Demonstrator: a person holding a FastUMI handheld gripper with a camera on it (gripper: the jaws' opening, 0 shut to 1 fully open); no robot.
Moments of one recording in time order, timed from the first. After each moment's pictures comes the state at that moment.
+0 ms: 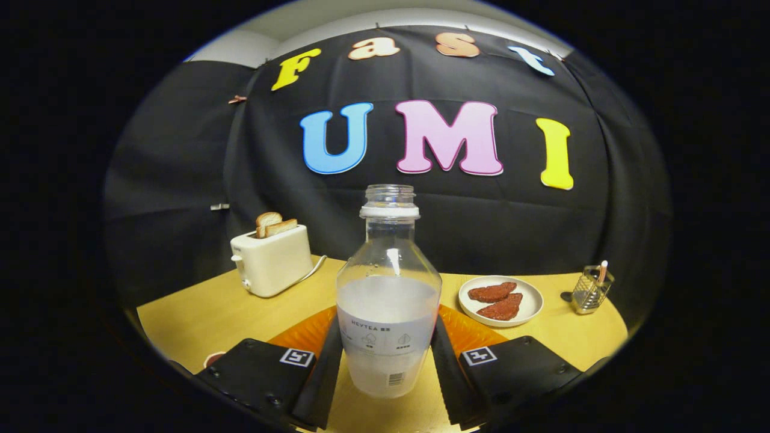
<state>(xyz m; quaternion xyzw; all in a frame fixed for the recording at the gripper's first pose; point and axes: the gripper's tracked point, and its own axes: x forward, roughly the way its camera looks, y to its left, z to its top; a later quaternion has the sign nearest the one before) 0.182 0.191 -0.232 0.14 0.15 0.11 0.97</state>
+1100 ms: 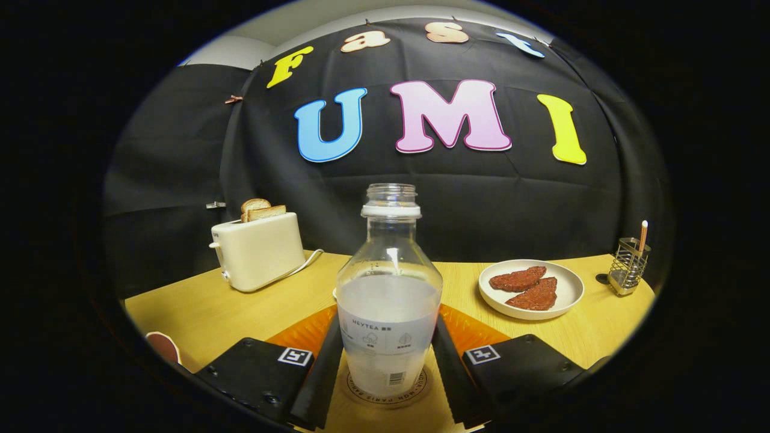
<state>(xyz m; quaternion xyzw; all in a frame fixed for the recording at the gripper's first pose) 0.215 0.210 -0.305 0.12 0.15 0.13 0.97</state>
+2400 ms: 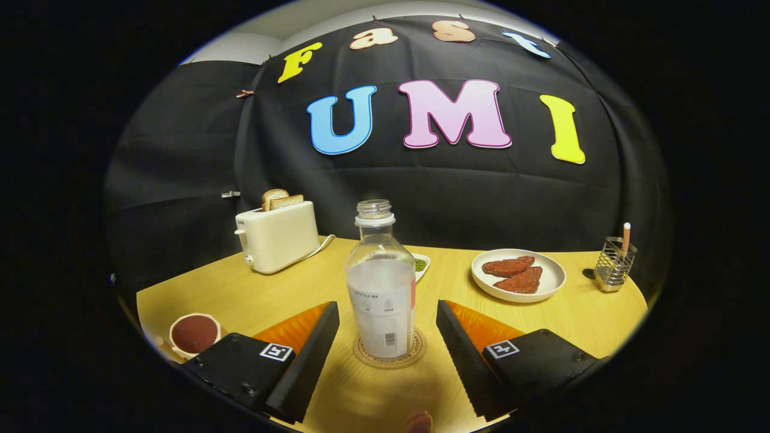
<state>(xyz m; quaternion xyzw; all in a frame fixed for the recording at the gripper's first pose) 0.141 0.190 -0.278 0.12 0.18 0.15 0.96</state>
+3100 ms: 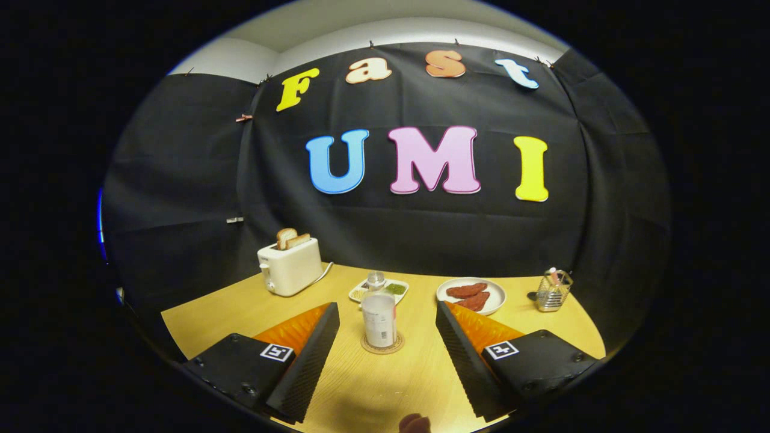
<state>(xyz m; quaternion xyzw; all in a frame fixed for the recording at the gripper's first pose) 0.060 0.102 -0.119 0.10 0.13 0.09 0.98</state>
